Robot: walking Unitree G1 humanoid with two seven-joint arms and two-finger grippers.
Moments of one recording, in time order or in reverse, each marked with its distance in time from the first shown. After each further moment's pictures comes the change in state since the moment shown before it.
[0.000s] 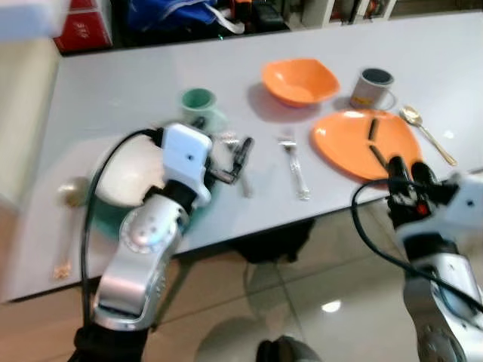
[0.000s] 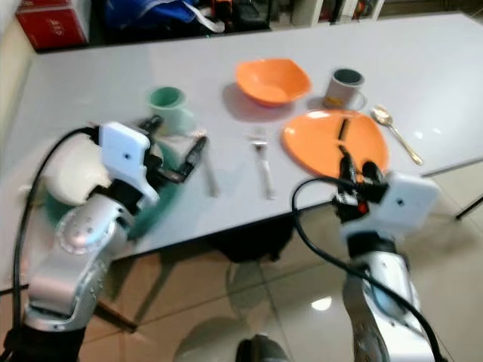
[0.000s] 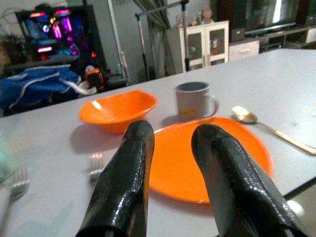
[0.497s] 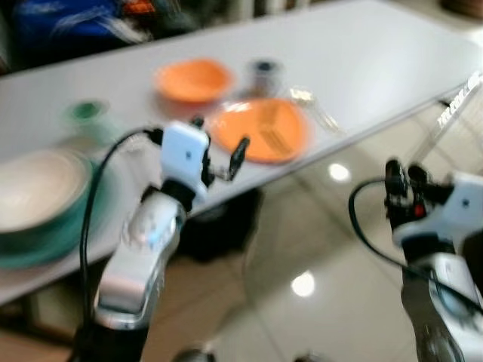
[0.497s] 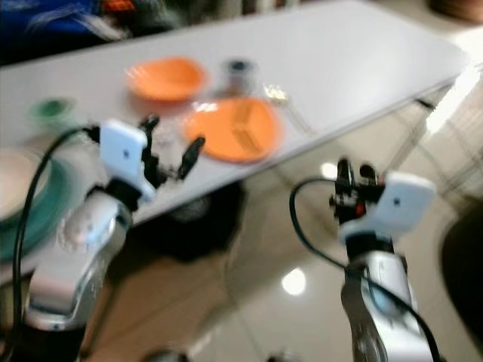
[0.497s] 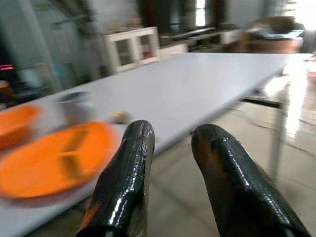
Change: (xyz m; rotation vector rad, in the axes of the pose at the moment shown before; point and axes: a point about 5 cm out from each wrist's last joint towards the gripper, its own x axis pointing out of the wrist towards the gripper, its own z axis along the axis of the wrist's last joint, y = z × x) left arm 0.002 -0.001 -0.001 0.001 0.007 -0.006; right arm -0.002 -0.003 -0.004 -0.007 0.032 -0.029
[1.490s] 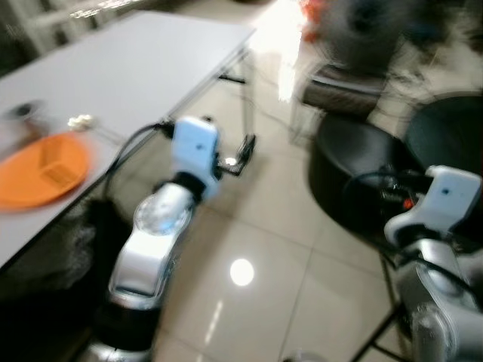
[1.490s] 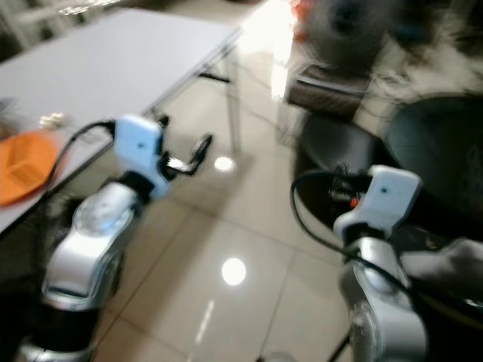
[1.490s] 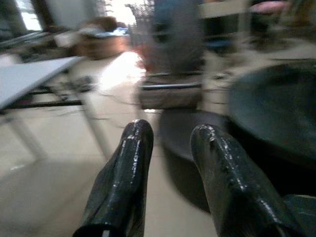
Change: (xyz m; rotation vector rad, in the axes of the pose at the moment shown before) left arm 0.022 -0.014 -0.005 -0.045 0.029 -0.061; right arm 0.019 -0.015 -0.019 -0.032 0.130 -0.108
